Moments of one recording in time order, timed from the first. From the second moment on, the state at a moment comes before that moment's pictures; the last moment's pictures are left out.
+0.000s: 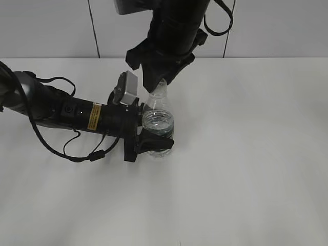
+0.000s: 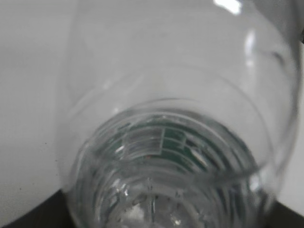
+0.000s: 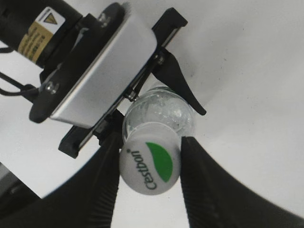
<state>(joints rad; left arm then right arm) -0.30 2.31 -1.21 1.50 -1.08 -0.65 0.67 2.08 -1.92 0.16 1.22 -0.22</state>
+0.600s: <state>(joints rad) -0.30 2.31 -1.21 1.50 -1.08 -0.65 0.67 2.08 -1.92 0.16 1.22 -0.72</state>
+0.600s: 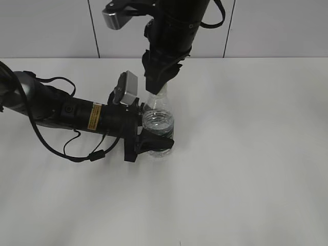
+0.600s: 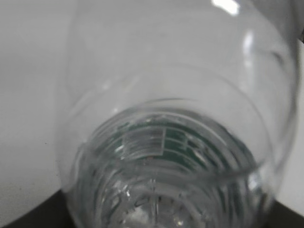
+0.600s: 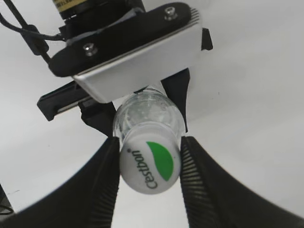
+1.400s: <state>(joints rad) -0.30 2.31 -1.21 1.53 -1.08 -0.65 0.67 2.08 -1.92 0.18 1.22 -1.04</state>
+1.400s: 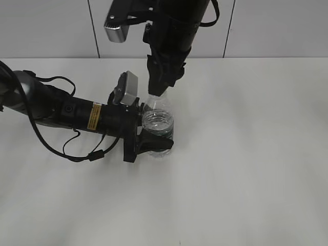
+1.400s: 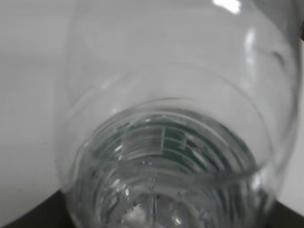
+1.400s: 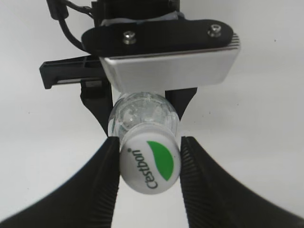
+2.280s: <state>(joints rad) -0.30 2.31 -1.21 1.53 -1.08 -0.66 0.67 2.08 -1.94 0.17 1.24 -1.12</state>
